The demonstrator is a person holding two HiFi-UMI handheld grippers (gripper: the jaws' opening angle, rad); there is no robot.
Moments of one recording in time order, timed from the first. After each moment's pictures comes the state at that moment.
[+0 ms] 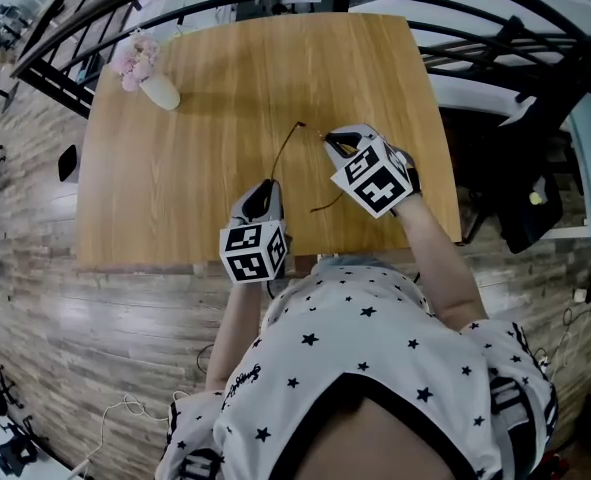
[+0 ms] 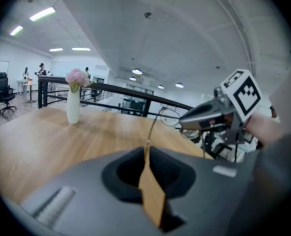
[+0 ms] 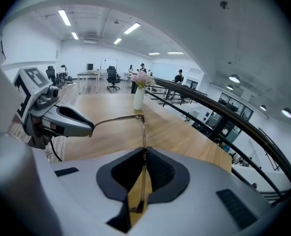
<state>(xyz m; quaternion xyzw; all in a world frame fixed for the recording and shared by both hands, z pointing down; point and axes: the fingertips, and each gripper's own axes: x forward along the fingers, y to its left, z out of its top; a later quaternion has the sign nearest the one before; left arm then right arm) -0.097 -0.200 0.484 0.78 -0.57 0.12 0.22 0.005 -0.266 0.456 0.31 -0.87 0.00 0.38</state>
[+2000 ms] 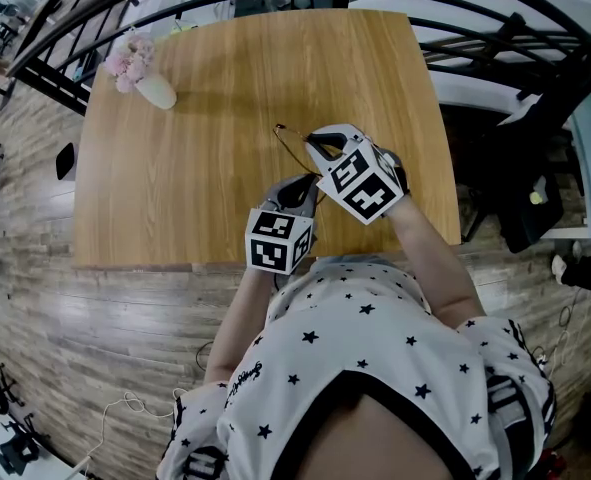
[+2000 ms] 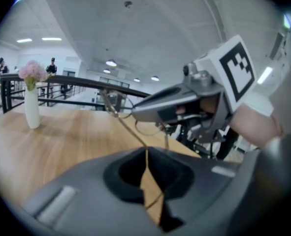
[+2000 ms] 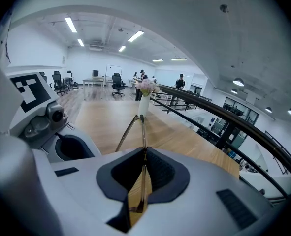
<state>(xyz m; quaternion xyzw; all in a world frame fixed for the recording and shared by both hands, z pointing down) -0.008 -0.211 0.482 0.86 -0.43 0.15 0.20 -0.024 -0.267 0.443 0.29 -0.89 -0.01 0.35</state>
